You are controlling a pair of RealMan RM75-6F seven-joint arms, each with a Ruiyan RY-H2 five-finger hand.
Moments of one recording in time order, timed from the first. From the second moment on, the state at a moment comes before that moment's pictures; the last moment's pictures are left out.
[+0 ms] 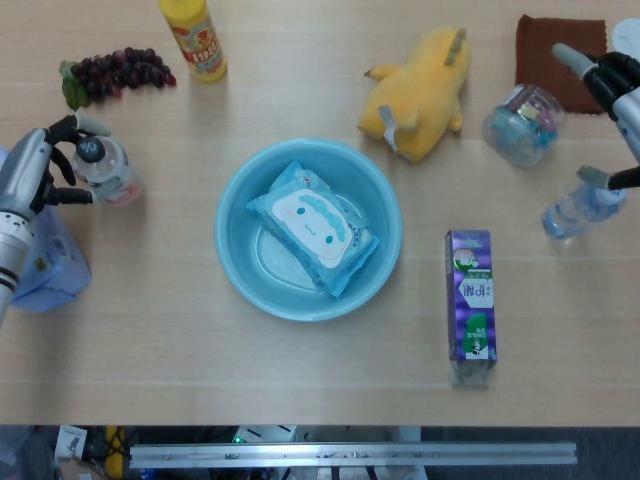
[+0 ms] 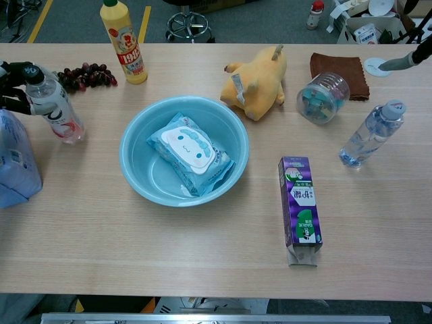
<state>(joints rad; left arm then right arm) -0.48 -1.38 -0.11 -1.20 1.32 0.97 -0.75 0.55 -0.91 0.16 -1.88 -1.33 1.07 -0.18</state>
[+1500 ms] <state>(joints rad) -0.26 -0.97 -0.02 -1.71 1.58 1.38 -0.35 0.88 -1.16 0.19 -1.85 -1.31 0.78 -0.58</state>
